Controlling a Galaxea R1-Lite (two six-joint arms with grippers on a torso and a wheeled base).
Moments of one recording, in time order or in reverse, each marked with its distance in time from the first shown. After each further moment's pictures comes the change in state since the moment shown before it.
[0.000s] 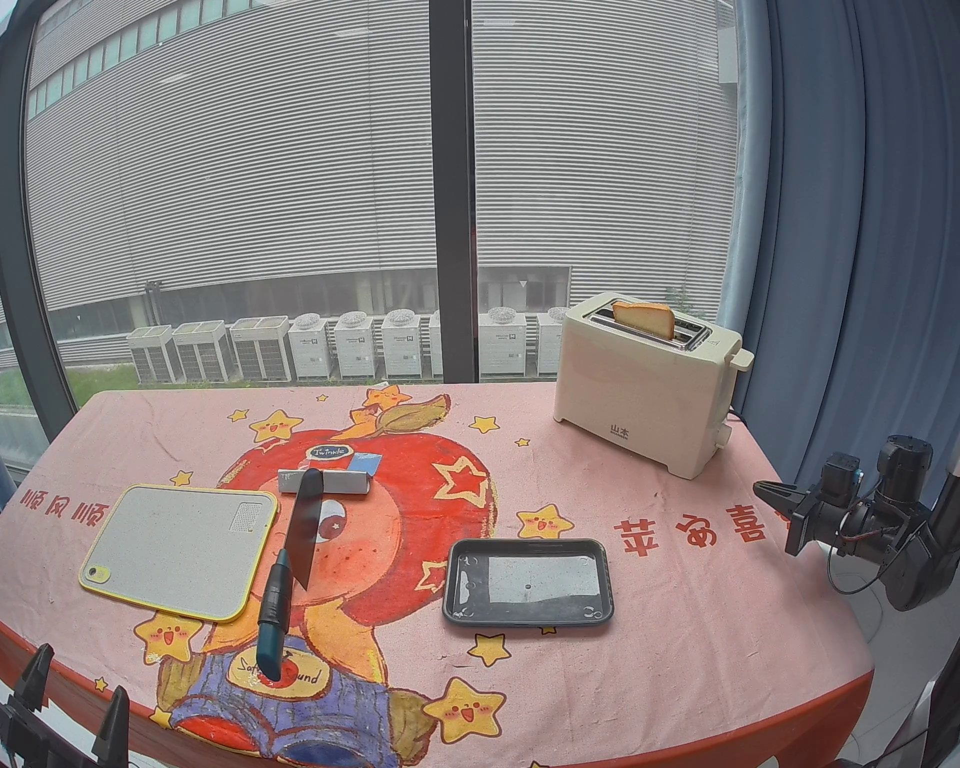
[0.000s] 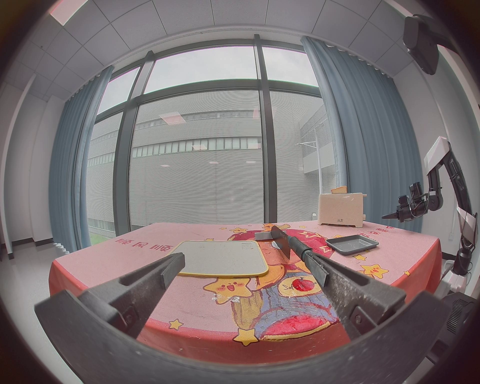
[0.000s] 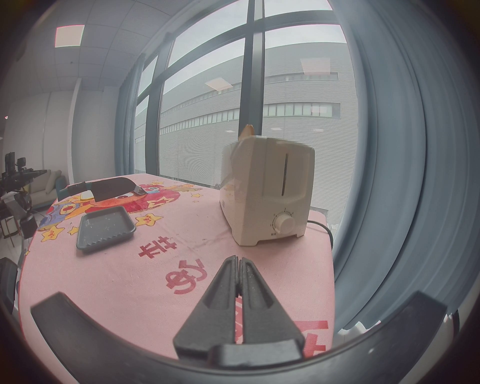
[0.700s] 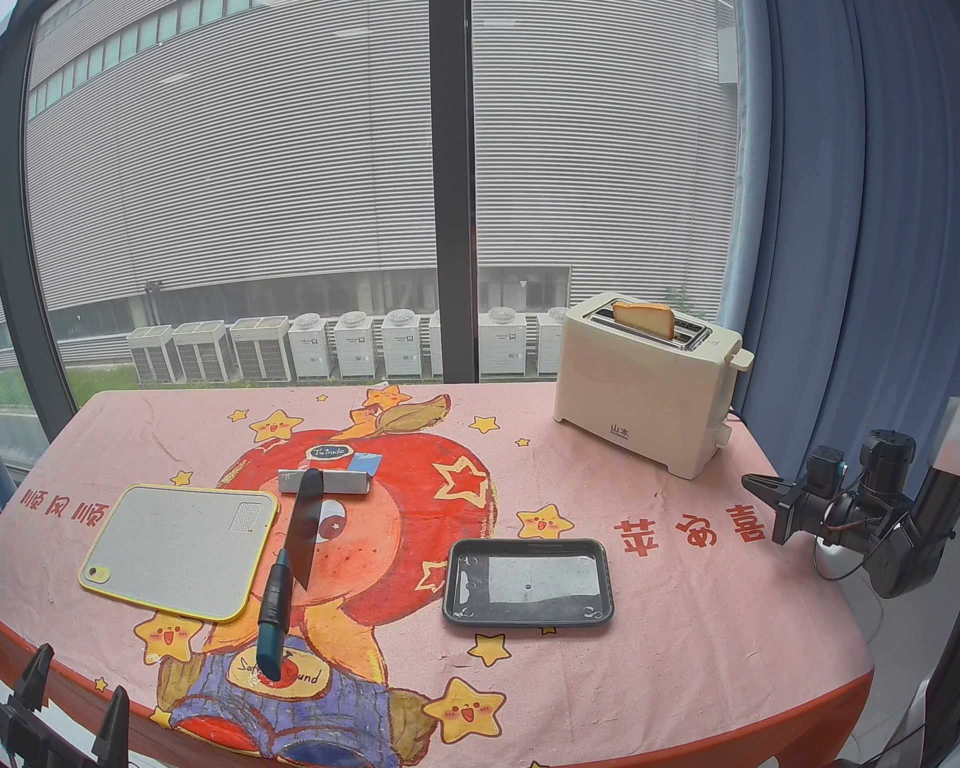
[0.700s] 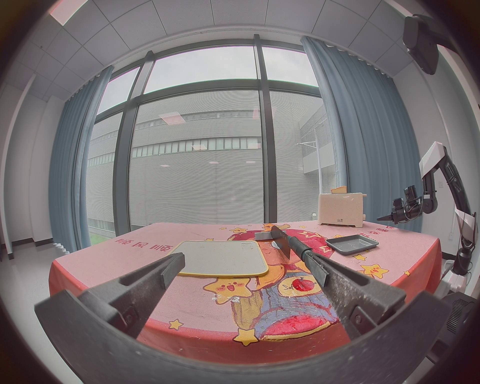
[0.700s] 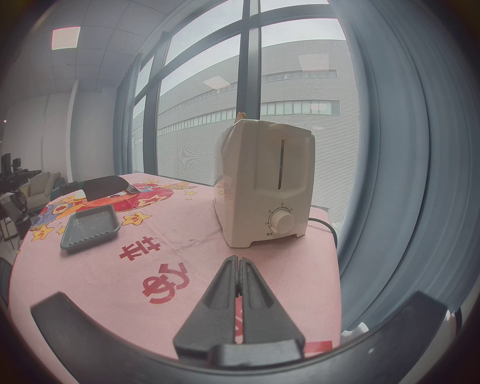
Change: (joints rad) left arm -0.001 0.000 0.000 0.000 0.000 0.000; right arm 0.009 0.090 -0.102 0.011 -0.007 0.017
